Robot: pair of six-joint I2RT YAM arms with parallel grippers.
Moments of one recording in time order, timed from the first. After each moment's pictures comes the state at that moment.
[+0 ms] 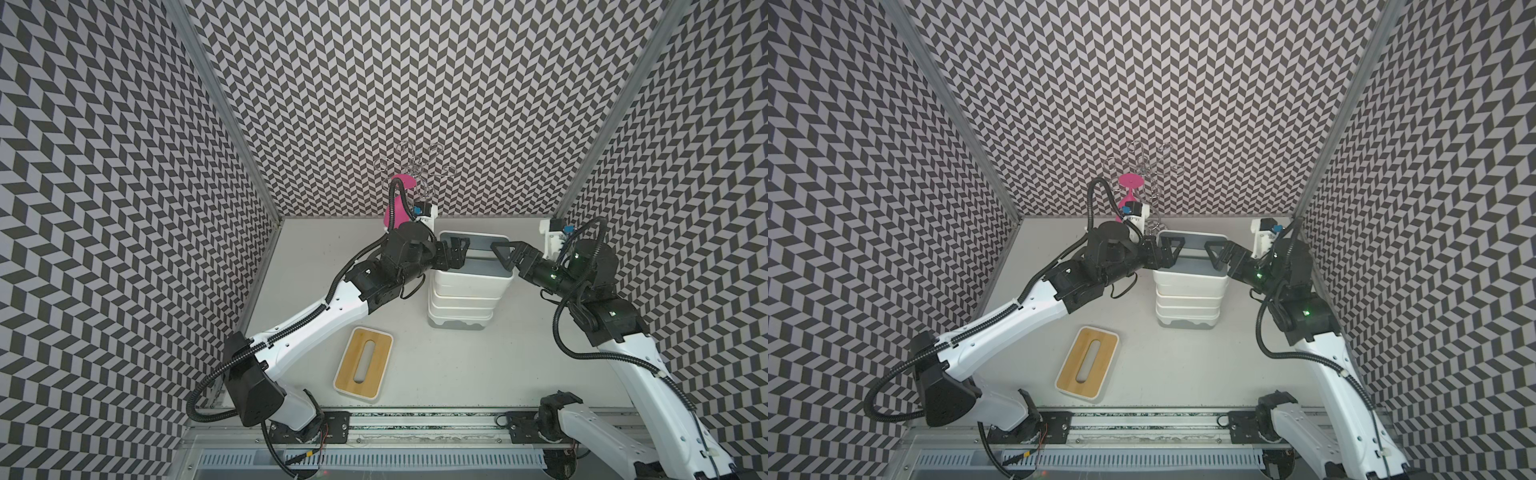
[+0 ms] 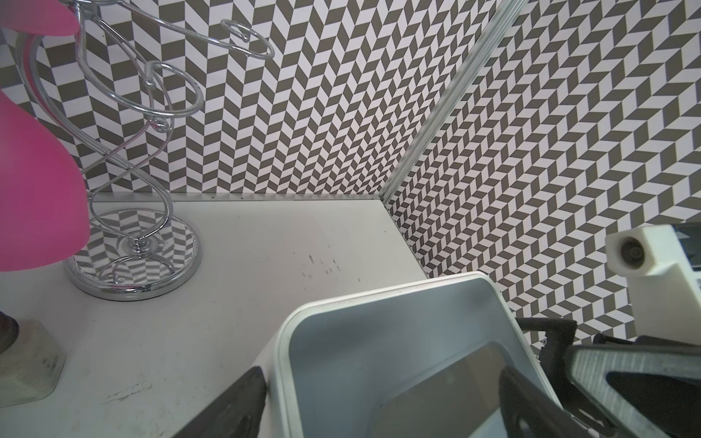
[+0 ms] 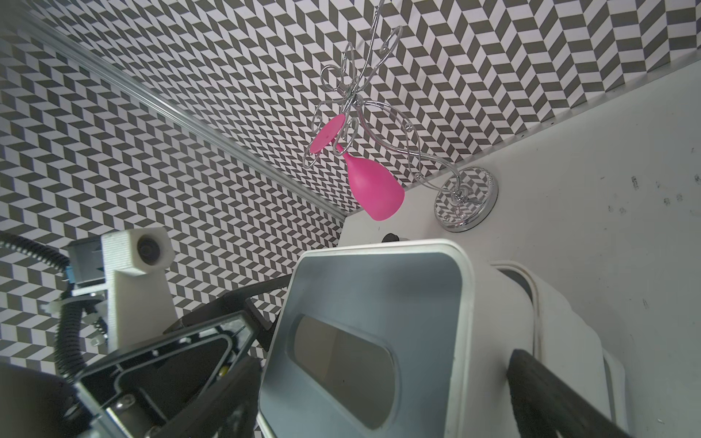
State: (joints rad) left arm -0.87 1.49 1.46 -0.23 -0.09 -0.57; right arm 0.19 0.94 1.06 -0.41 -0.44 0.71
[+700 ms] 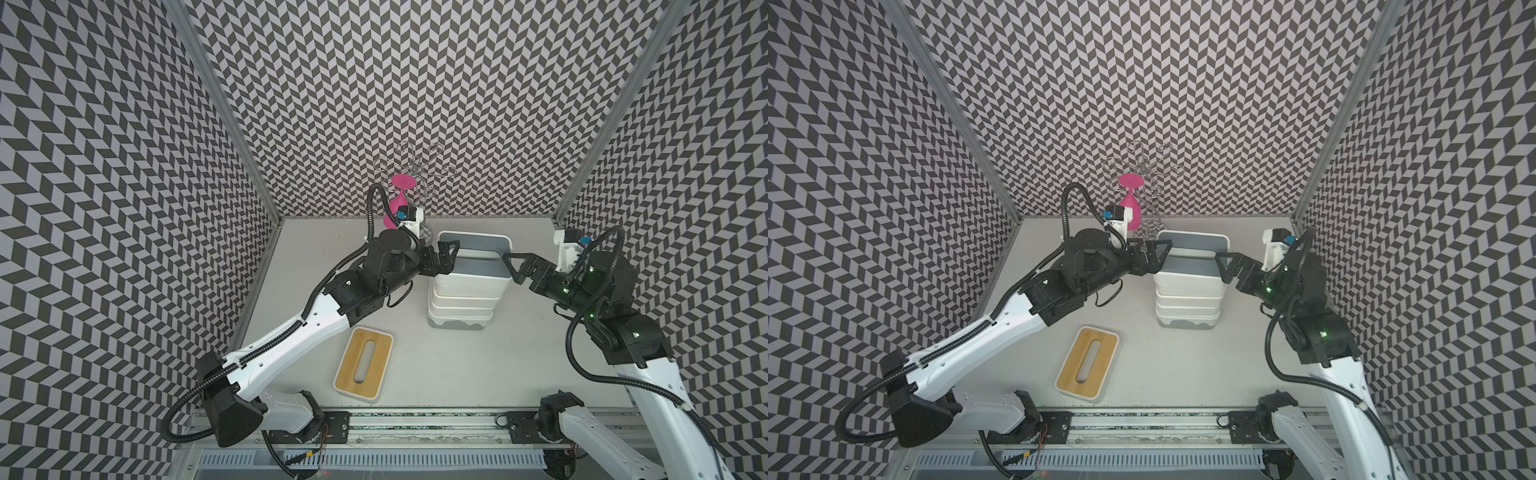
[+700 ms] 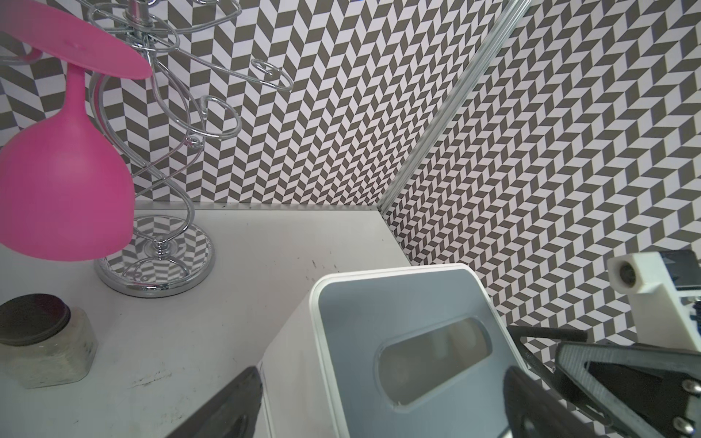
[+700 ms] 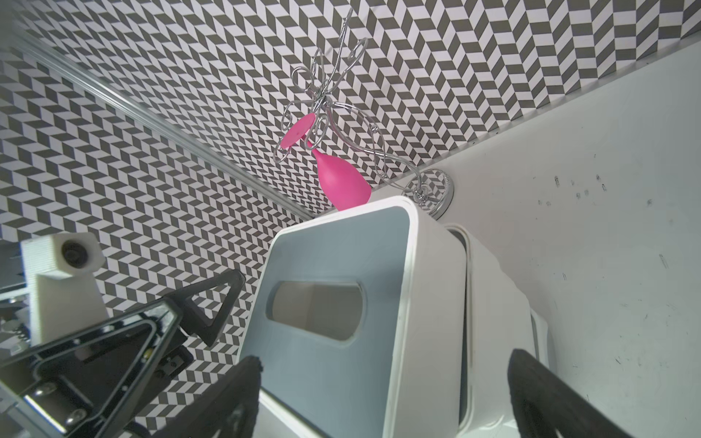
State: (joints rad) left arm -0.87 1.33 1.34 -0.23 -0.10 -0.57; right arm 0.19 0.81 1.10 -0.64 -0.33 0.62
